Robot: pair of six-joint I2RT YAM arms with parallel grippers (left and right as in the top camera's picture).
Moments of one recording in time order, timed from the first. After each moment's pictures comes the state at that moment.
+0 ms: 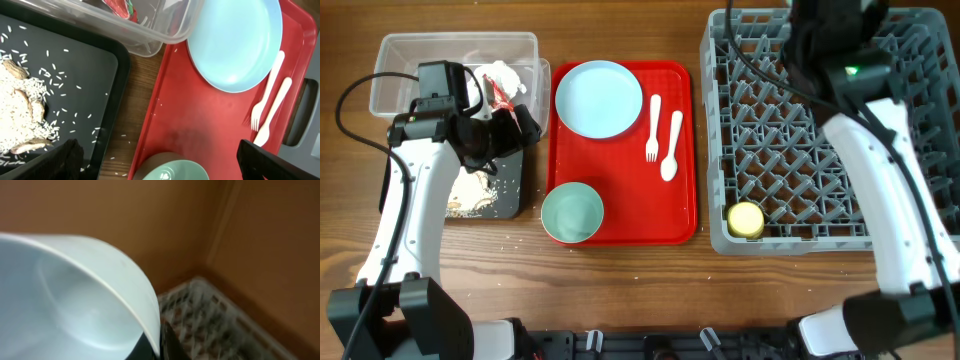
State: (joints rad) left arm 0.11 1.55 1.24 -0.88 0.26 -0.29; right arm 0.25 1.66 1.75 -0.50 0.87 0.20
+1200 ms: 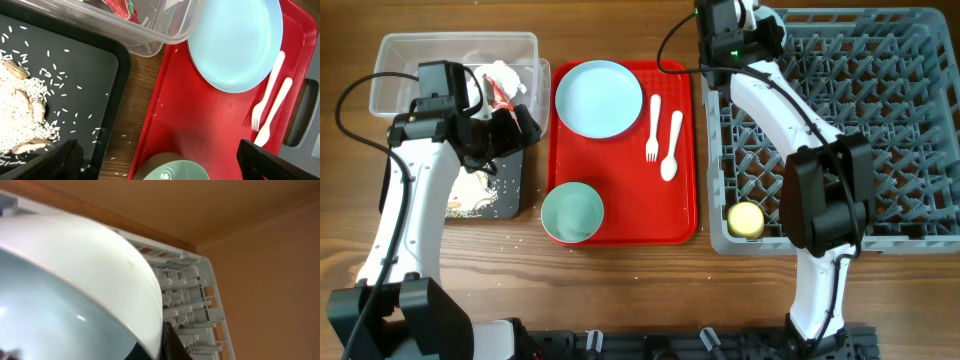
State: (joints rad) left arm 0.11 1.55 1.24 -0.88 0.25 -0.29; right arm 0.32 2.17 1.75 -0.42 1.04 -0.25
